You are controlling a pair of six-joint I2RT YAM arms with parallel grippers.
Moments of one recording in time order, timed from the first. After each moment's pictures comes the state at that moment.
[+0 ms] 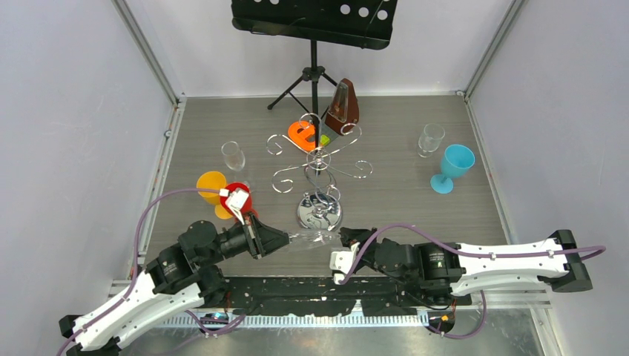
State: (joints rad) left arm -0.97 0.31 0.50 -0.34 0.13 -0.88; right arm 1.54 0.77 0.58 -0.21 0.54 -0.66
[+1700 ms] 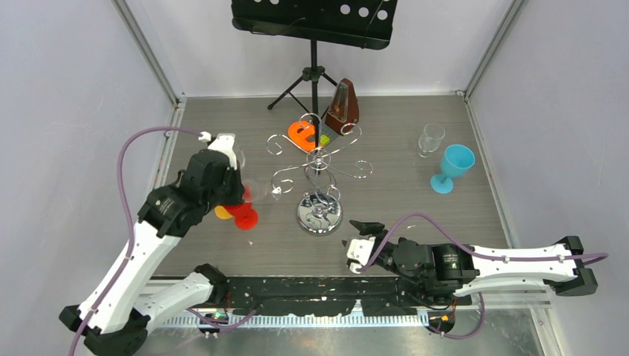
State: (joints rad) left arm -0.60 0.87 1.19 -1.04 -0.25 -0.41; right arm 1.54 0.61 0.52 -0.19 0.54 -0.47
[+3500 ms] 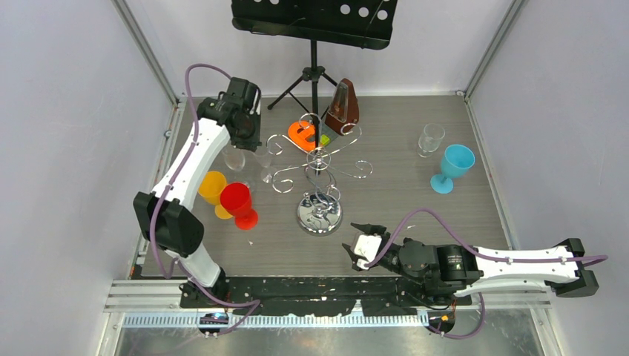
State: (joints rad) left arm -0.33 1.67 1.75 -1.10 -0.11 -0.23; right arm 1.54 0.56 0.48 -0.17 0.51 -0.36
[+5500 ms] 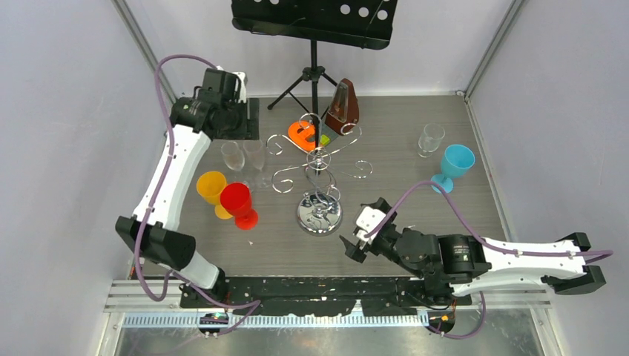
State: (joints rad) left arm -0.29 1.58 1.83 -1.13 -0.07 -0.20; right arm 1.54 0.67 0.71 -0.34 0.66 -0.15
